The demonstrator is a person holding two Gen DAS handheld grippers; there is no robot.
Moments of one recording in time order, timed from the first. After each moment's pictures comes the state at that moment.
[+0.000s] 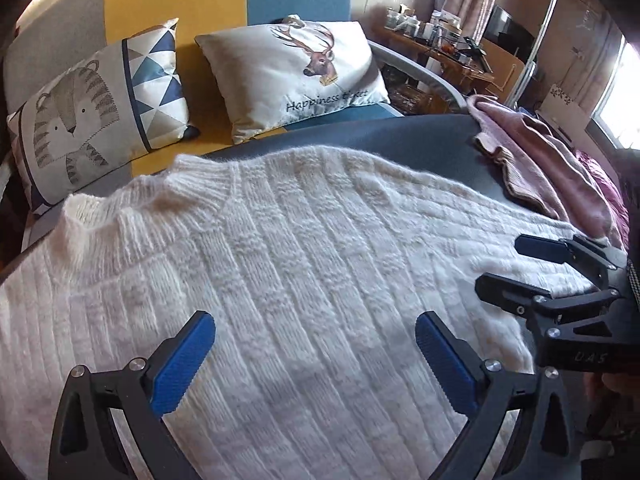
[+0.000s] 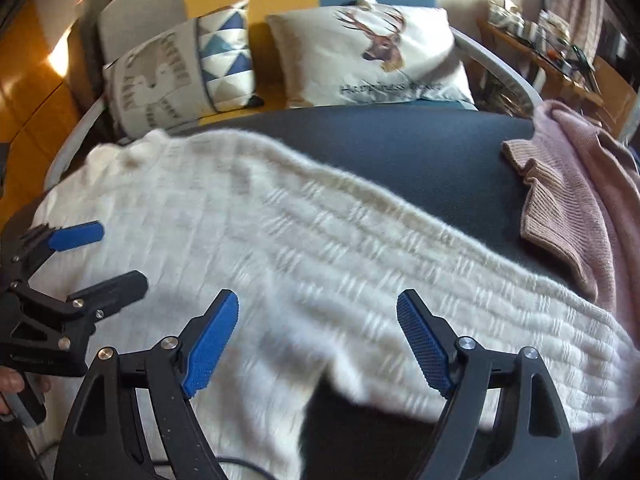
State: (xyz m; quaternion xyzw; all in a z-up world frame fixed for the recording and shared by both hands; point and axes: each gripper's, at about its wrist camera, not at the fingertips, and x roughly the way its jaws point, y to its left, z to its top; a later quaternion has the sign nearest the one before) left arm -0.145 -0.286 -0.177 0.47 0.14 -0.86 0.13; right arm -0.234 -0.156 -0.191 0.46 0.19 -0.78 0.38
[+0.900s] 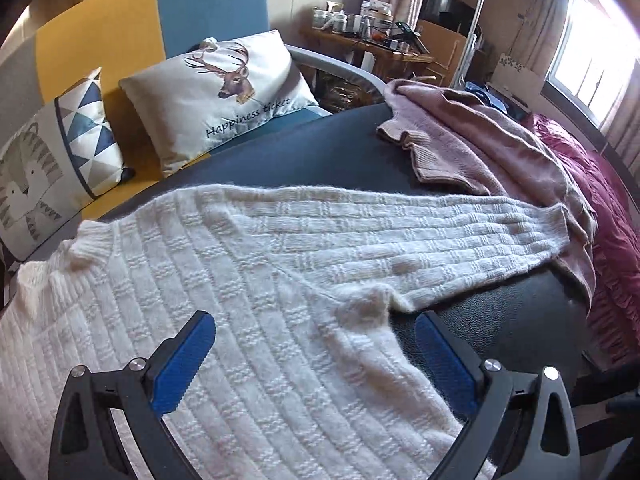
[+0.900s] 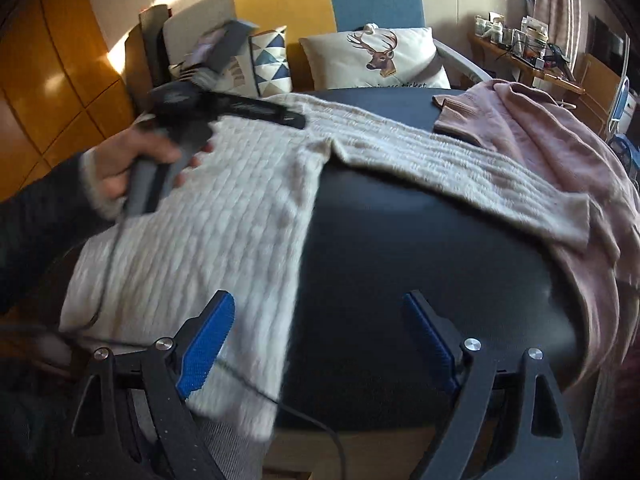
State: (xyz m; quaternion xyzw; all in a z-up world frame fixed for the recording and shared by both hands) left arm -0.194 -0.197 -0.145 0.47 0.09 -0.88 0.05; right arm -0.060 0.063 -0.125 0.44 0.15 -0.78 0.43
